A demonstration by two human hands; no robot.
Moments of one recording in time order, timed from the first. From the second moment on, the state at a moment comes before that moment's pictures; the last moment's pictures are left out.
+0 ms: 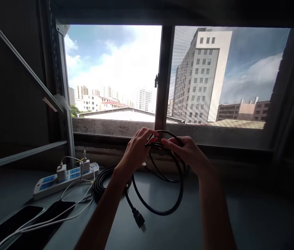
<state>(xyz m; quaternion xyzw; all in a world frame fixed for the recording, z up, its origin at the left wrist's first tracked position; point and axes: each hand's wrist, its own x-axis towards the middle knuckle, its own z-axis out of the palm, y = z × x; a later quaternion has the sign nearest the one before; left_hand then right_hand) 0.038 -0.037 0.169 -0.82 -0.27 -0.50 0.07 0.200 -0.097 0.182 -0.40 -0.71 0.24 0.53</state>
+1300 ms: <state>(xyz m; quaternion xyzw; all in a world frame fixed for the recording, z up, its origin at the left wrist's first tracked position) -0.009 -0.036 0.189 -0.65 -0.53 -0.53 0.09 0.235 -0.092 0.178 -0.55 -0.58 0.25 0.55</state>
